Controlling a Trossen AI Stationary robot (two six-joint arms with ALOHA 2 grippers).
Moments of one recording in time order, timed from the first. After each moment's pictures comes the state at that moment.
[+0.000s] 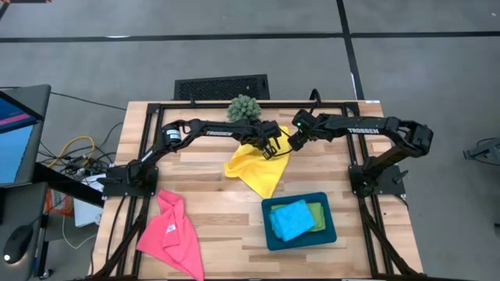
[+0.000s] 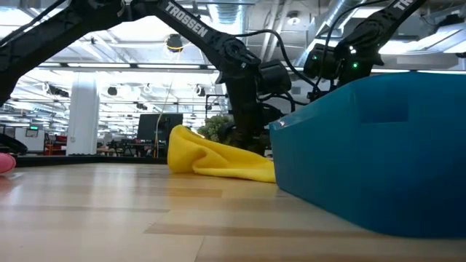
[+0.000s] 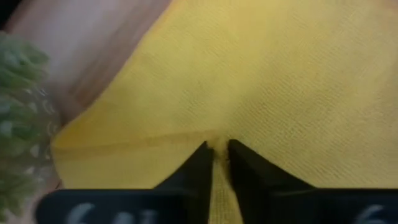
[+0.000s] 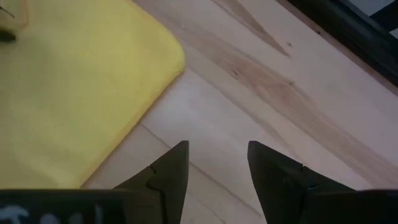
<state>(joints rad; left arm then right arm) 0.27 2.33 1.82 -0.65 -0.29 -0.31 -0.49 1.47 0.80 -0.49 0.29 0.30</state>
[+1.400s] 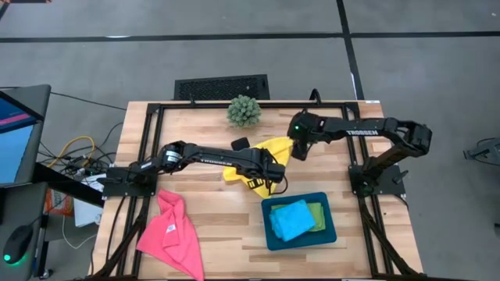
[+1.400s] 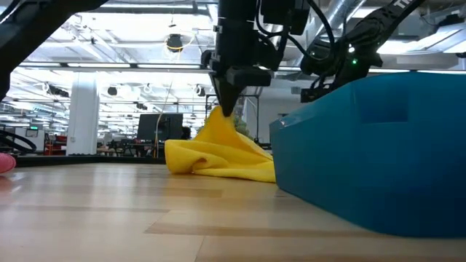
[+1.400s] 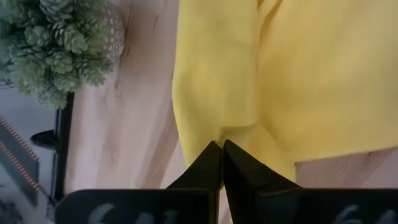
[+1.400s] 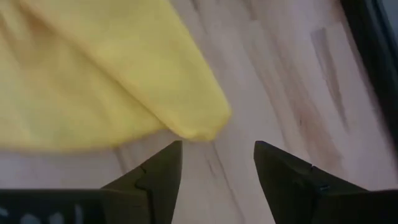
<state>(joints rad) -0.07 2.33 2.19 -1.54 -0.52 -0.52 -0.43 1.48 0.80 -0.44 0.16 -0.22</state>
